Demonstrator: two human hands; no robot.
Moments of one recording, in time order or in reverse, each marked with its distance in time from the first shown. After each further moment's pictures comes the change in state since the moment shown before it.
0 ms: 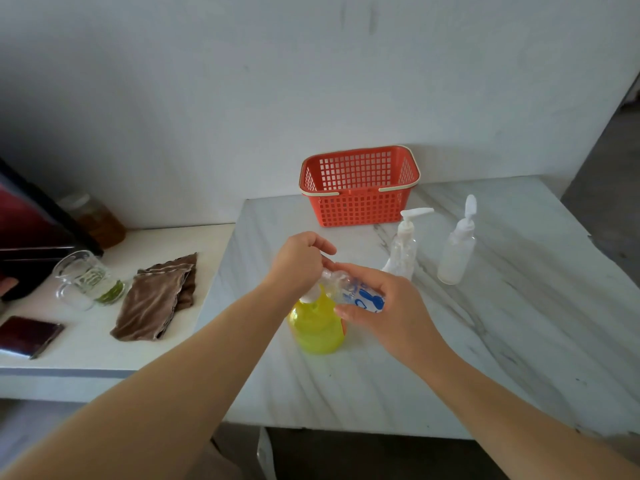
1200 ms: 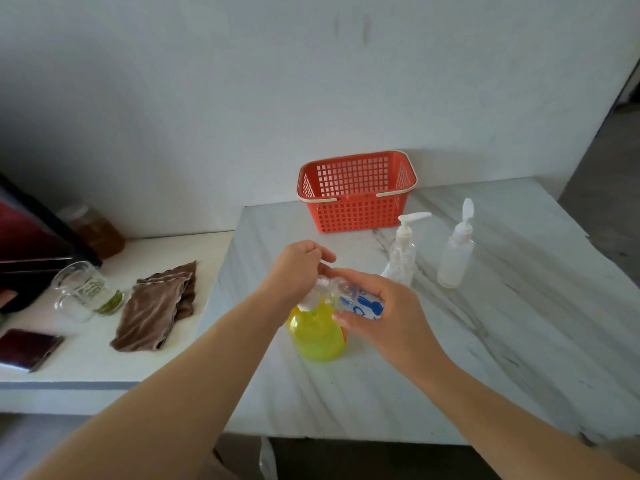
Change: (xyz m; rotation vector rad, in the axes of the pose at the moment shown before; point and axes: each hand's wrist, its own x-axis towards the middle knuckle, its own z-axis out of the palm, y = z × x) left_hand -0.001 0.001 -0.003 -0.066 -0.044 0.016; right_hand 0.000 0.001 0.005 -0.007 0.047 -0.022
